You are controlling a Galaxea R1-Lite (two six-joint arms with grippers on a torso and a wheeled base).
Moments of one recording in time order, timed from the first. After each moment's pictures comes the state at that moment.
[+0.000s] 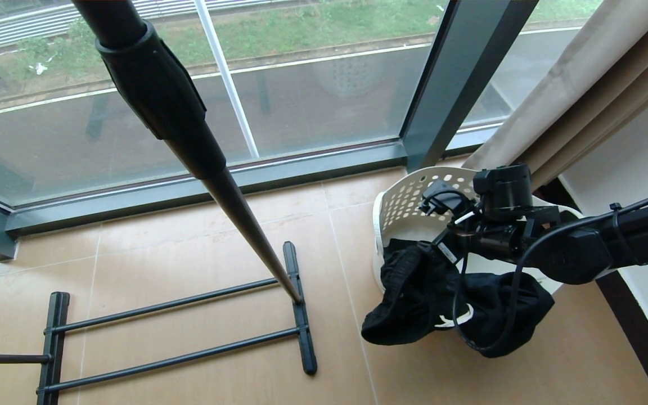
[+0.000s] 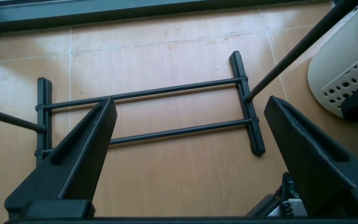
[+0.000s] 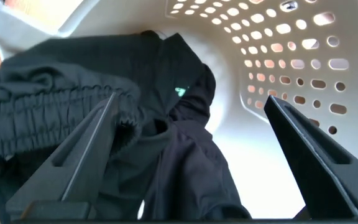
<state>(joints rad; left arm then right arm) -0.01 0.00 -0.03 0.09 0.07 -0.03 0.34 1.97 -1.09 -0.33 -0.19 -0.50</state>
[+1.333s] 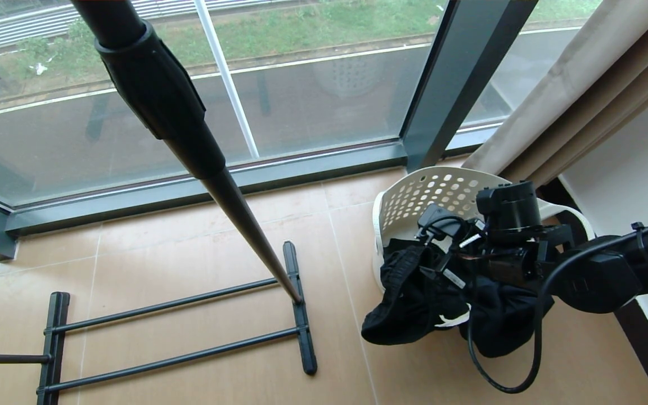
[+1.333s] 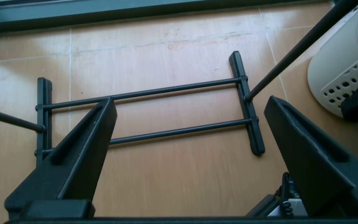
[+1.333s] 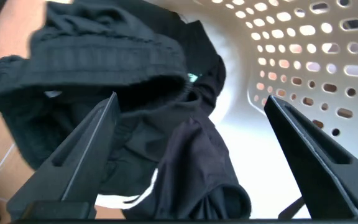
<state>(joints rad) -0.01 0.00 -0.03 0.09 0.07 -0.03 0.40 1.90 -0.95 -0.34 -0.20 -0.61</state>
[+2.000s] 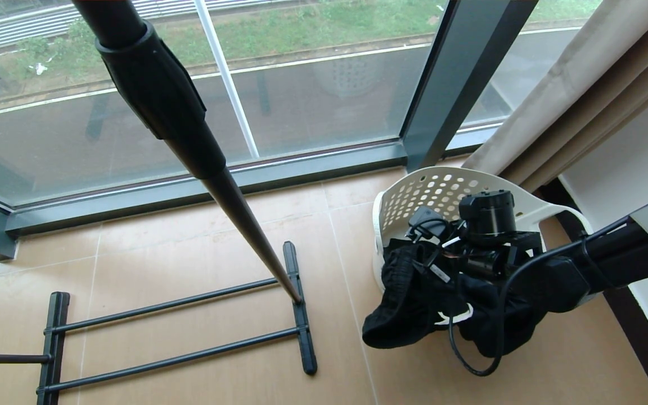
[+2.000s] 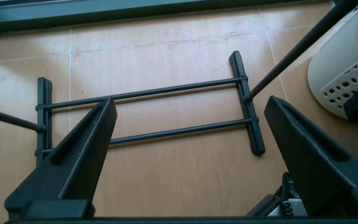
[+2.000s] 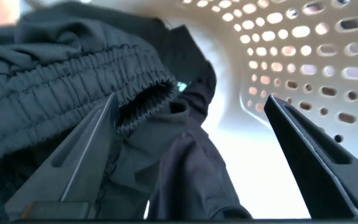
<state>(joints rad) -0.01 0.00 -0.03 0.09 0.07 -0.03 0.38 2.03 -0.99 -0.49 -0.24 -0.61</state>
